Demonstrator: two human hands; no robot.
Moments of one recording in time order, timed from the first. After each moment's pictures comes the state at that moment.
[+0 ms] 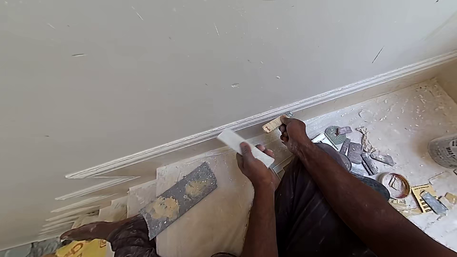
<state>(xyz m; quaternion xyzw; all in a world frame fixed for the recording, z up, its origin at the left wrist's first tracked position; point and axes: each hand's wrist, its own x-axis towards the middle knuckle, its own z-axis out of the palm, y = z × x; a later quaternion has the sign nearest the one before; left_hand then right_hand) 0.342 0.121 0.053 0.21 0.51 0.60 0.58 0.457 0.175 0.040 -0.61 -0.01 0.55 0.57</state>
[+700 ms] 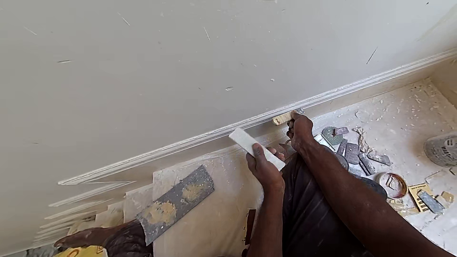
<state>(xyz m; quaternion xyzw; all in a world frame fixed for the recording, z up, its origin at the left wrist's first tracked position) 0.363 0.104 0.050 0.25 0.50 0.57 0.60 0.478 0.178 0.038 -0.63 0.04 0.48 0.62</state>
